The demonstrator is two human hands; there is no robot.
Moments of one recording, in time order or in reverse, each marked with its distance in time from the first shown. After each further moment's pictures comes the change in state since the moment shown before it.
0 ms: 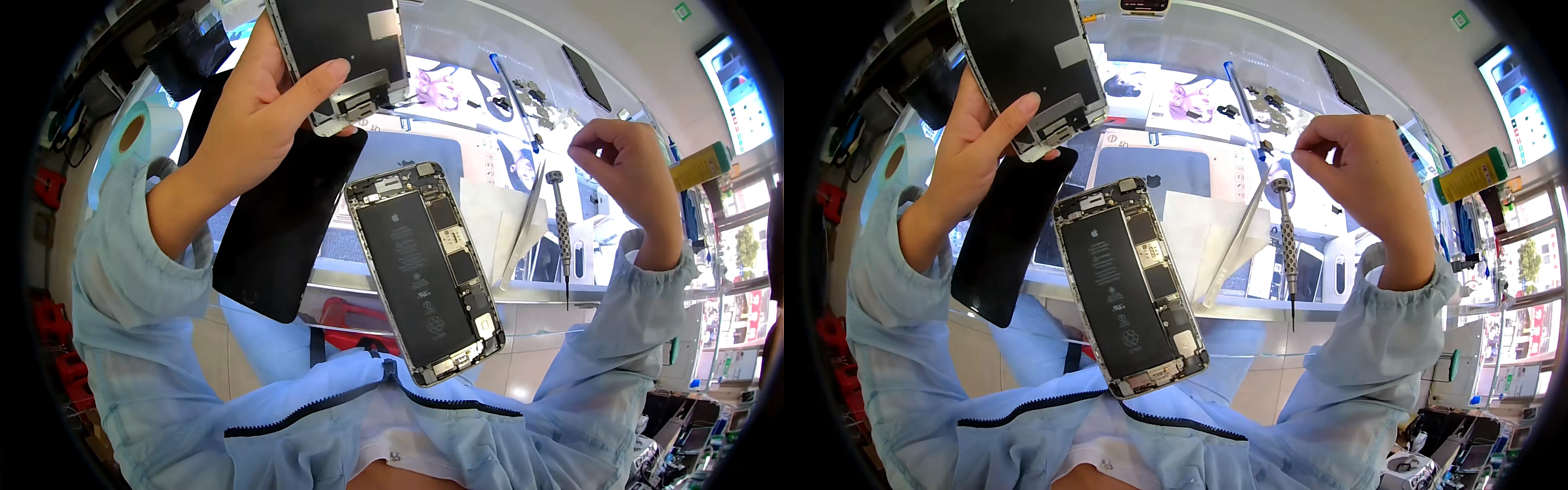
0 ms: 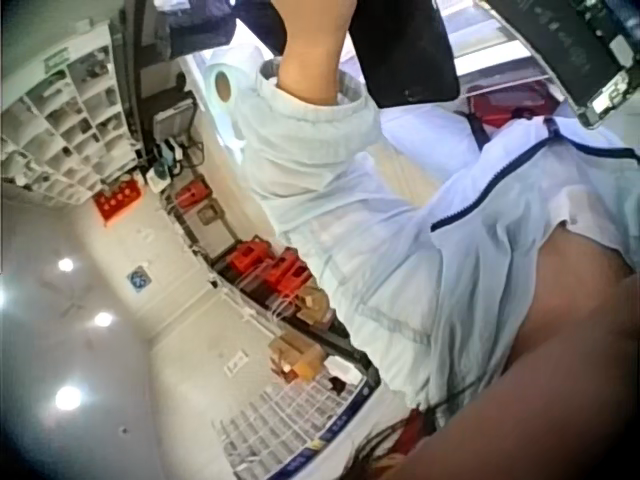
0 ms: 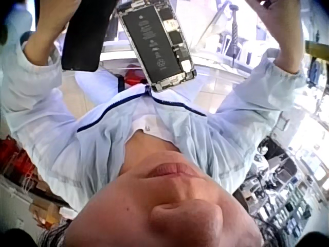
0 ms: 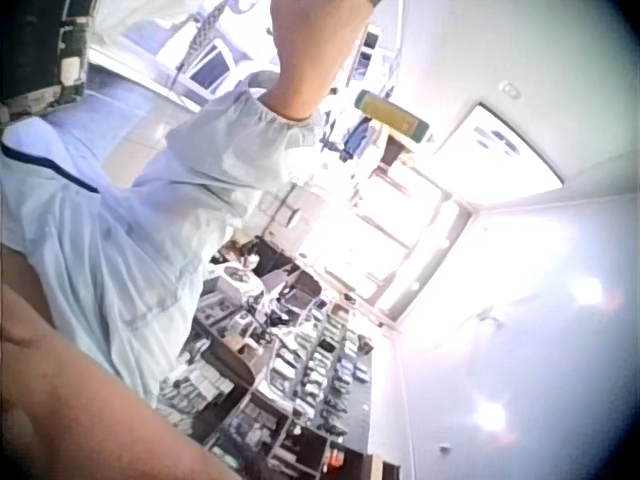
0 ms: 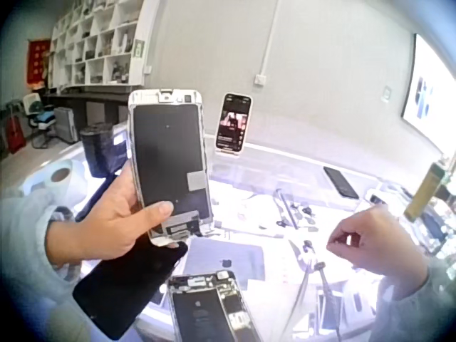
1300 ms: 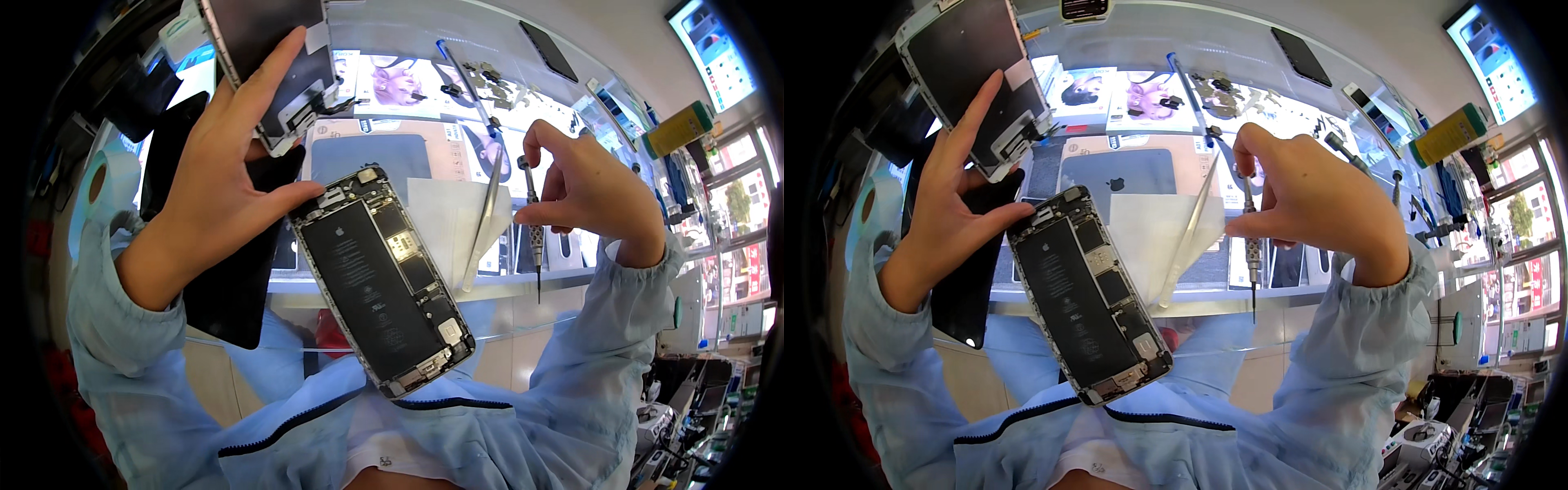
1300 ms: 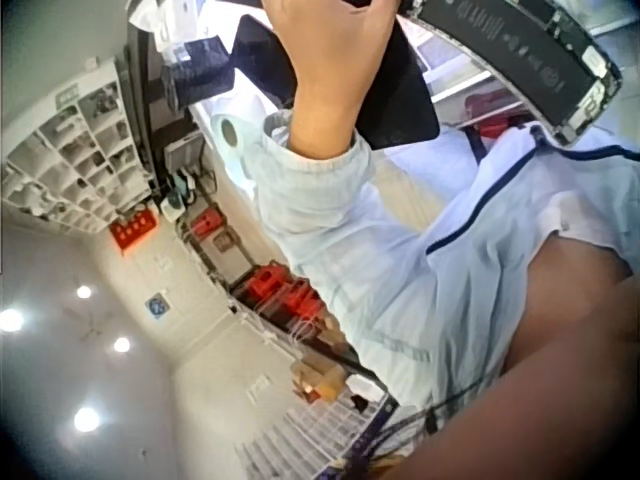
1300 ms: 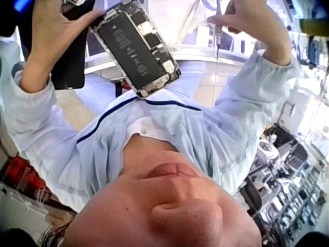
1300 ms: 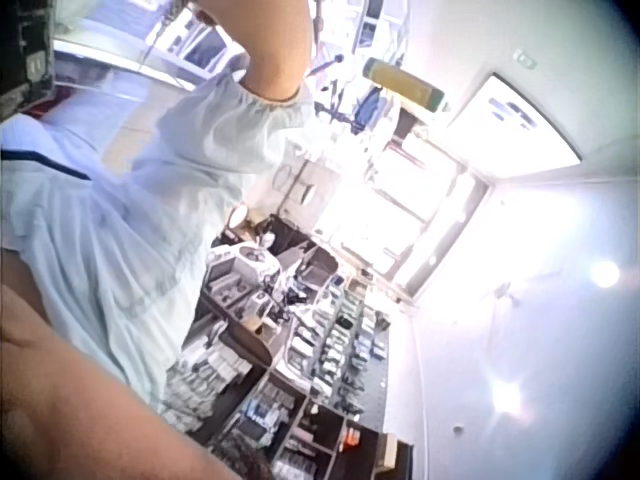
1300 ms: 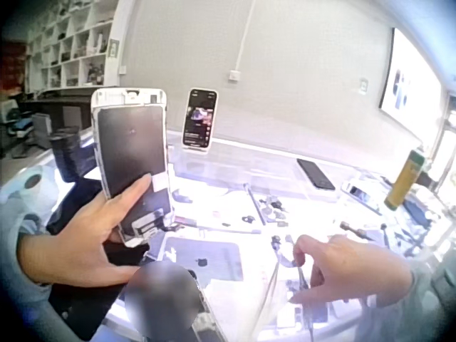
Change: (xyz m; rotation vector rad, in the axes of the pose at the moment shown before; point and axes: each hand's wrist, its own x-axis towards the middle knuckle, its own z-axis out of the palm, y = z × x) left_hand -0.009 0.012 0.023 0.468 -0.173 0.186; right_hand -0.022 0.005 0.002 0.167 -0.416 0.073
